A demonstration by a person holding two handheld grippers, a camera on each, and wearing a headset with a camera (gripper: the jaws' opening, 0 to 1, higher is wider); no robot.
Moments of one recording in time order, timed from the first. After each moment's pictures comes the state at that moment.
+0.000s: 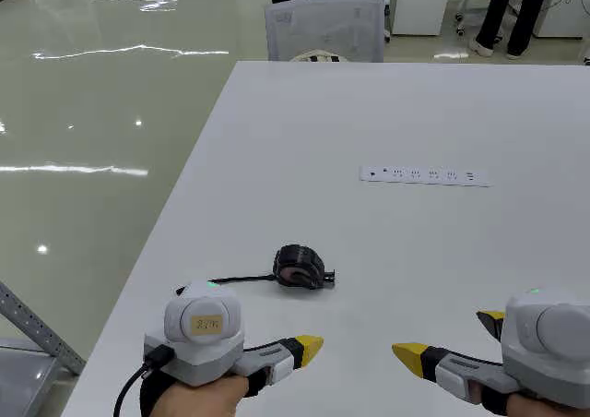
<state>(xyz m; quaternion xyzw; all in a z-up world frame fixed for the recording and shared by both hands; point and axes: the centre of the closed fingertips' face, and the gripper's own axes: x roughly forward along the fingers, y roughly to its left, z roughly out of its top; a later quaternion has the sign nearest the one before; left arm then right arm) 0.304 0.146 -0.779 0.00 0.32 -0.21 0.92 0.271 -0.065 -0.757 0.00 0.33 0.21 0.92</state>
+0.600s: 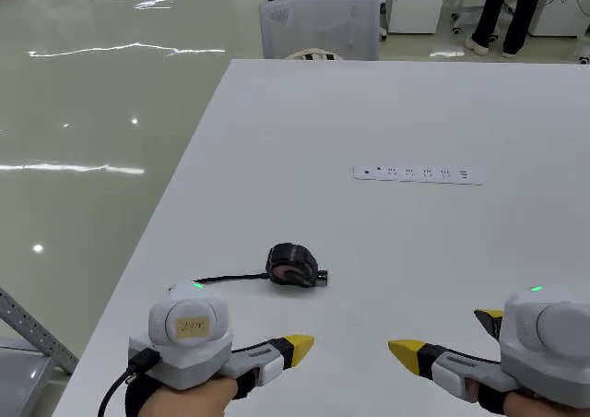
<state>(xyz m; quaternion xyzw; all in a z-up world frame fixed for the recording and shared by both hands) 0.302 0.147 -0.775 0.00 0.32 -0.20 0.93 0.271 -0.068 -0.754 0.00 0.33 0.21 0.92</state>
